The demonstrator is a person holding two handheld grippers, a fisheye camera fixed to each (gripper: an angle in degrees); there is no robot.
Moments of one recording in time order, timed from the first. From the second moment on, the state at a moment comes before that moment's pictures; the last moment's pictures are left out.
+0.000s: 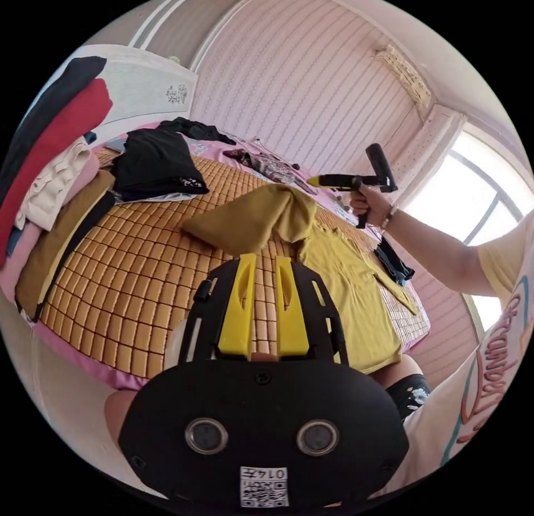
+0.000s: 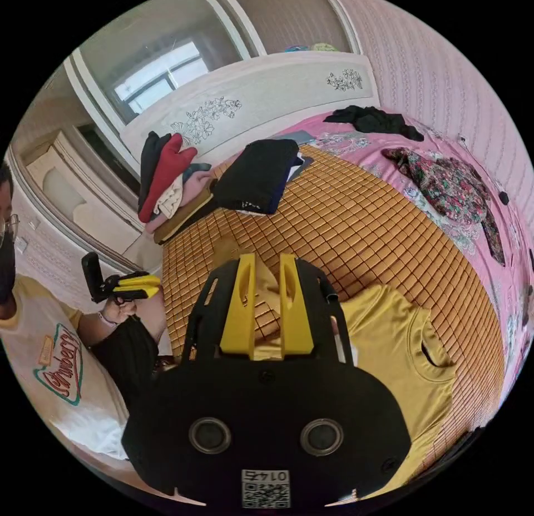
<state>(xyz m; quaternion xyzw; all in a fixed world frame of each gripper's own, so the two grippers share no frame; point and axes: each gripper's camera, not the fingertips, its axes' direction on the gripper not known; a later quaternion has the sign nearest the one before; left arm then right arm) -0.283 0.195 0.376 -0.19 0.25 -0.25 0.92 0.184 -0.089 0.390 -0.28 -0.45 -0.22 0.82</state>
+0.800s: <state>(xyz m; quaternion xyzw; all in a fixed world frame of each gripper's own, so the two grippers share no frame) -0.426 0.183 0.416 -0.25 0.19 -0.33 0.89 0.327 0.109 0.325 -0.43 -0.45 0.04 0.78</state>
